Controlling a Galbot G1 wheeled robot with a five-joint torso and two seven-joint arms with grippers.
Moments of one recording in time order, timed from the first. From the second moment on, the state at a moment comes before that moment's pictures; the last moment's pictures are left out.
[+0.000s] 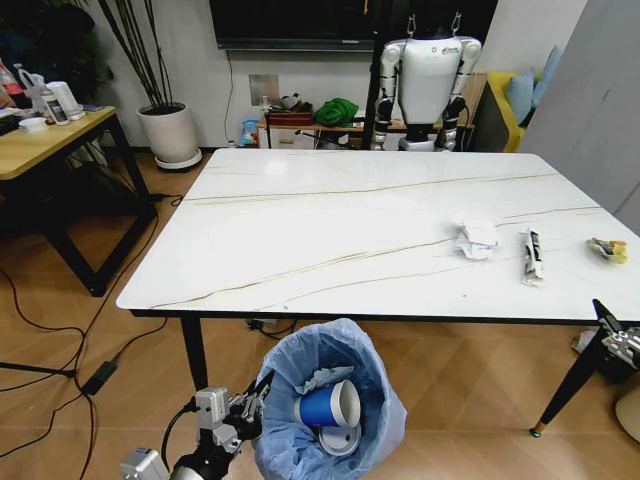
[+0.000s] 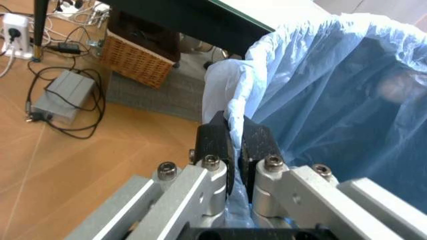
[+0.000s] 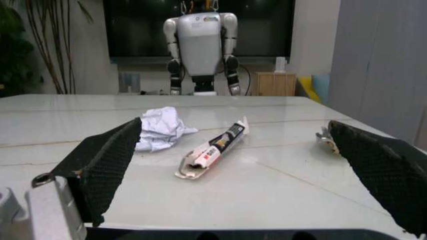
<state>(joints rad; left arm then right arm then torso) 1.97 -1.20 -0.46 -2.44 -0.66 0.23 0.01 -1.81 1.21 1.33 2.00 0.80 0.11 -0.51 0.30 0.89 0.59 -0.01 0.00</state>
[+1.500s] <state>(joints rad) 2.00 -1.19 -0.45 -2.44 -0.65 0.23 0.01 -1.78 0.94 1.26 1.96 0.79 0.05 -0.44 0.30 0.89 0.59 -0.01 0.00</state>
